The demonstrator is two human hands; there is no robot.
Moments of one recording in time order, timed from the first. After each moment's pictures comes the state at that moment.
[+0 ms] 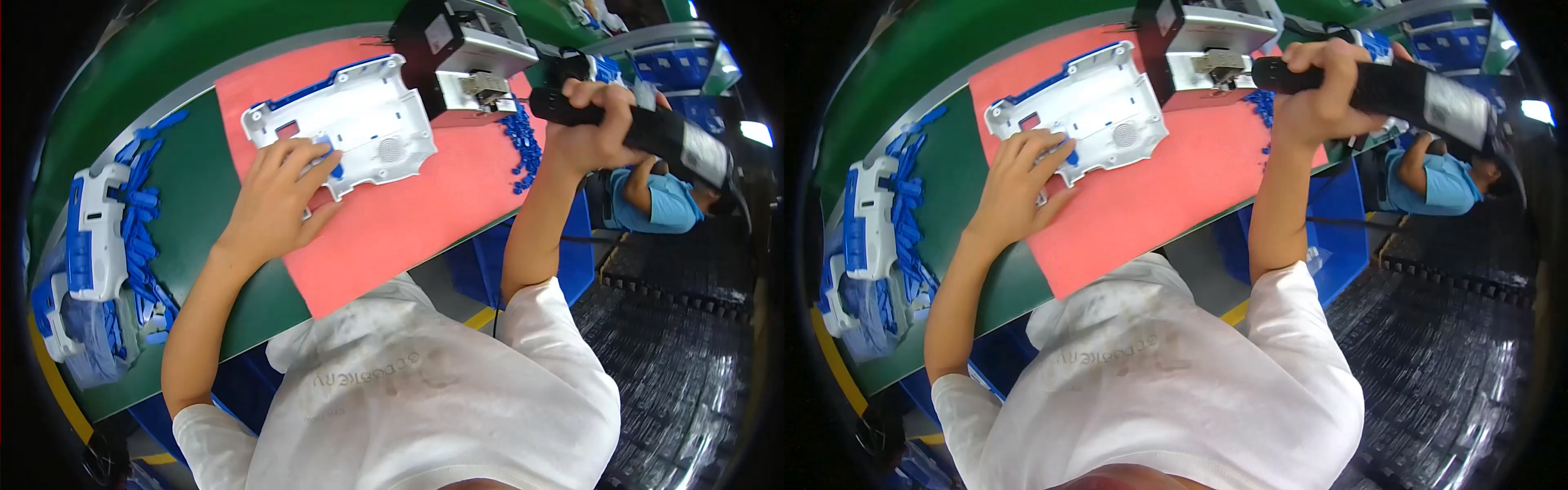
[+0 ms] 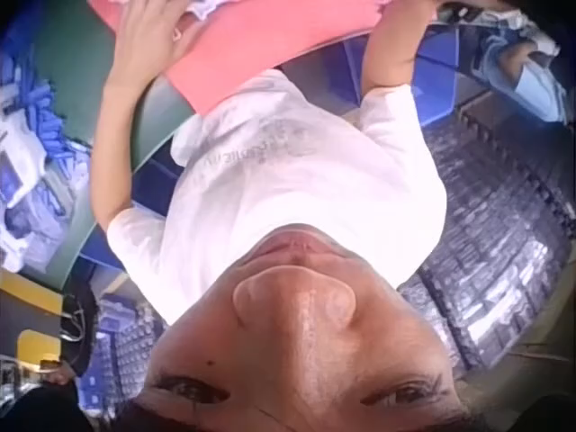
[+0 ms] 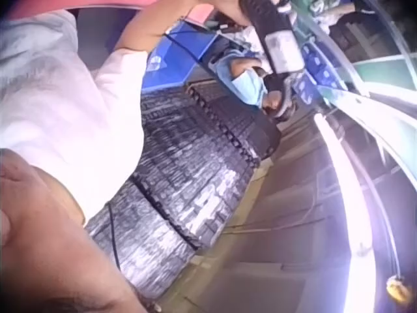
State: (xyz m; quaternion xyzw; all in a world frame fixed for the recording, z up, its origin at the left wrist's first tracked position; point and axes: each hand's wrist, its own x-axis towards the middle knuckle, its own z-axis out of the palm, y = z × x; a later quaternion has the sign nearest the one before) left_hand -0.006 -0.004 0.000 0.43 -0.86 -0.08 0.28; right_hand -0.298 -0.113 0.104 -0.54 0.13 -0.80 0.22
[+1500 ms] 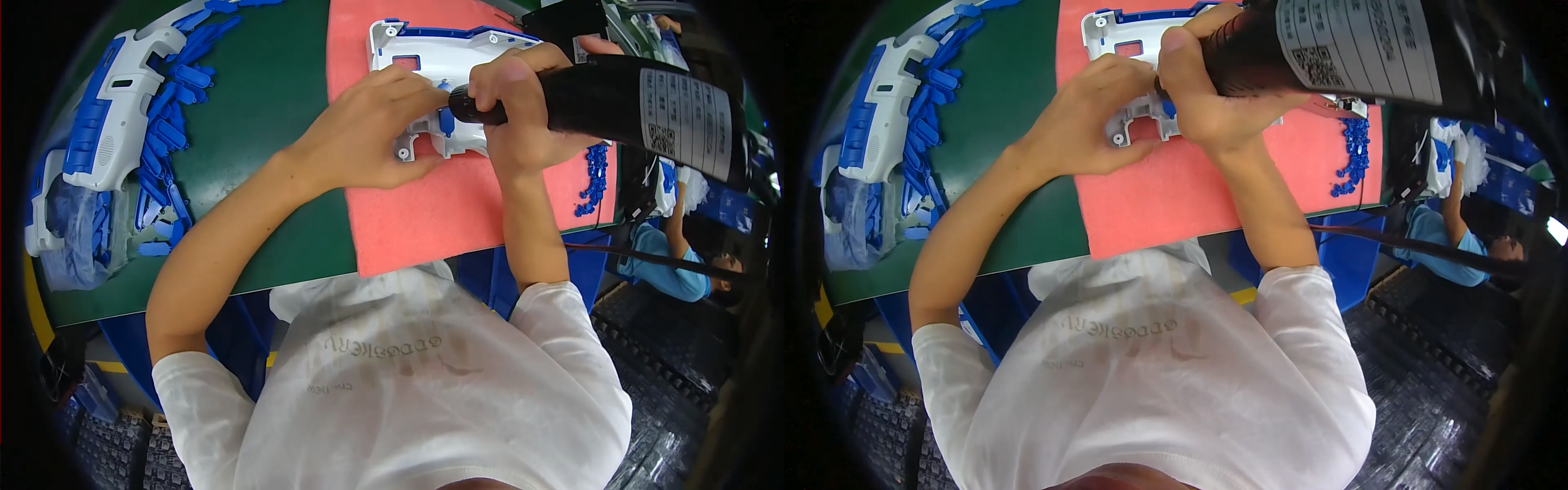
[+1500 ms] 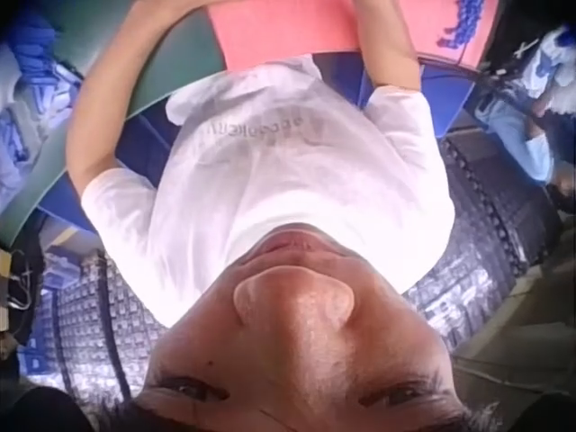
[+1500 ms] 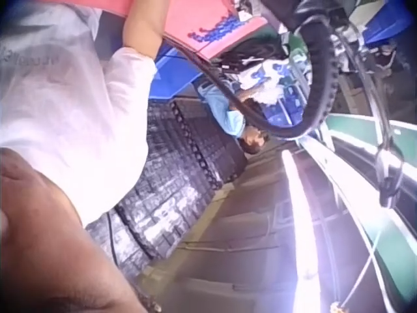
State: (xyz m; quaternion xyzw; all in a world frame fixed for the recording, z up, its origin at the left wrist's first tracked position) left_hand 0.008 -0.007 -0.032 0.41 -0.78 -0.17 0.44; right_hand -0.139 -0.075 0.022 -0.69 0.09 -0.59 0.41
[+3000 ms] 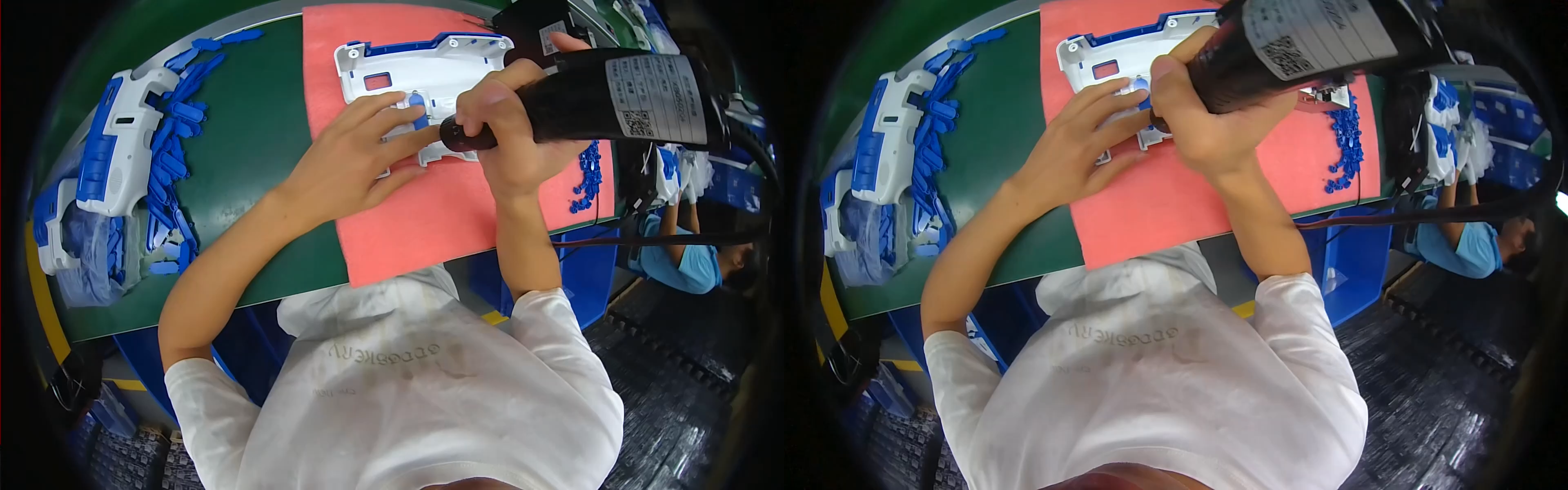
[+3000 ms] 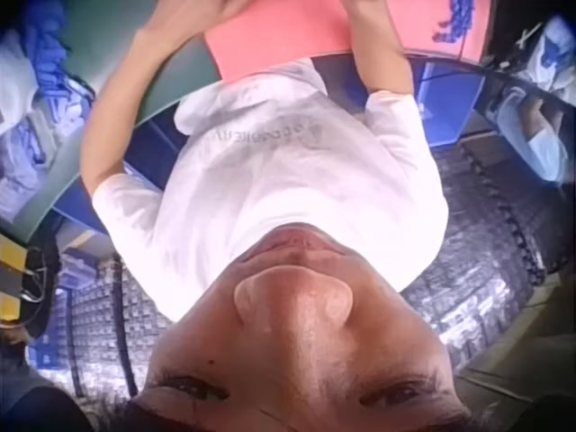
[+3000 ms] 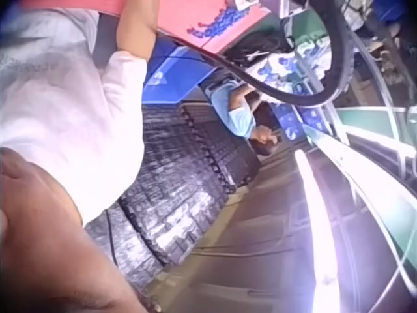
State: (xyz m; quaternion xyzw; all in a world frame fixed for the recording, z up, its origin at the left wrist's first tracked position) left_hand -0.004 0.006 -0.022 0.44 -0.82 -0.09 0.35; right_hand -0.168 -0.063 0.042 -0.70 0.19 -0.57 0.39
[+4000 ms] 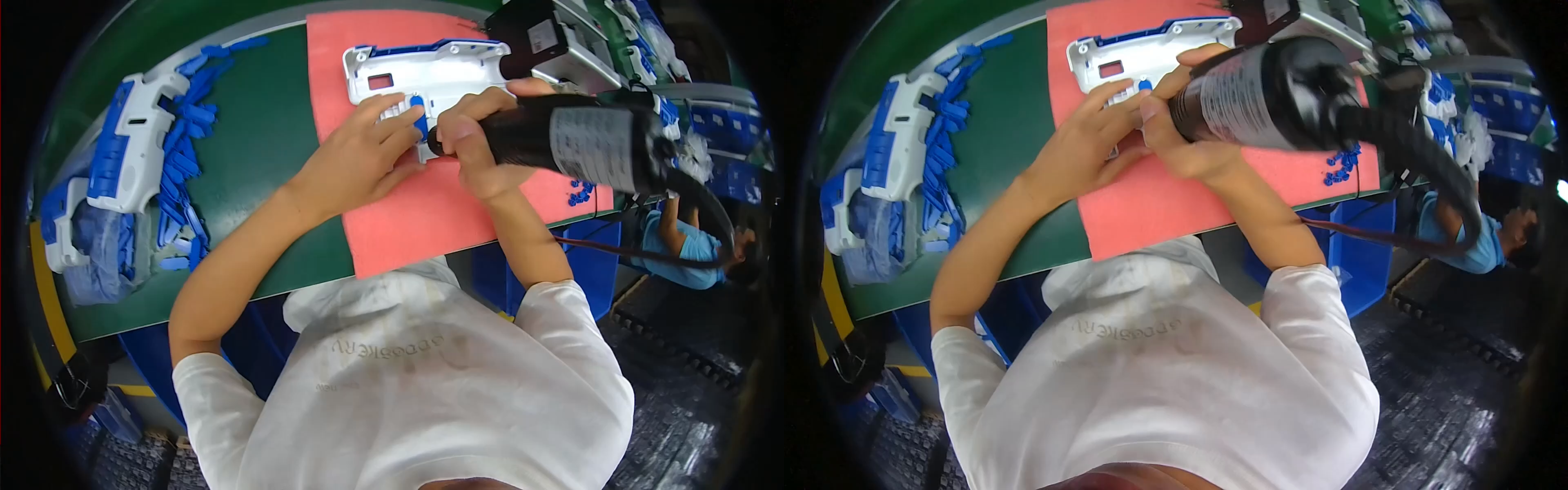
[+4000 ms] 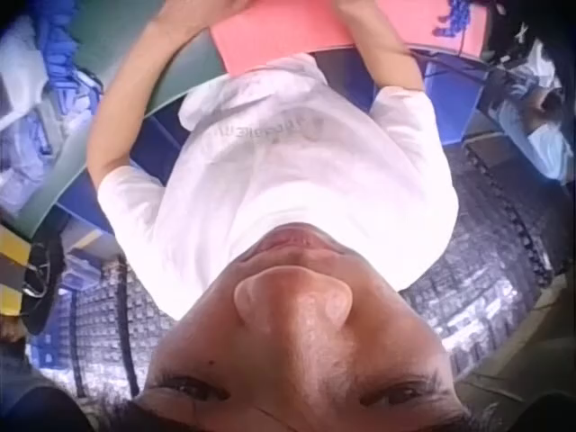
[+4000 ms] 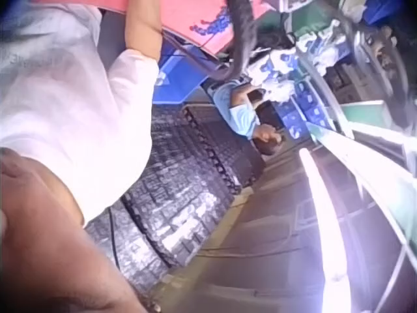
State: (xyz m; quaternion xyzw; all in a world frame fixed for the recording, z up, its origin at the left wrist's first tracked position) left_hand -0.006 0.004 -0.025 0.42 -0.83 -0.09 0.36; right_hand -0.182 -0.053 0.019 -0.79 0.18 -0.50 0.31
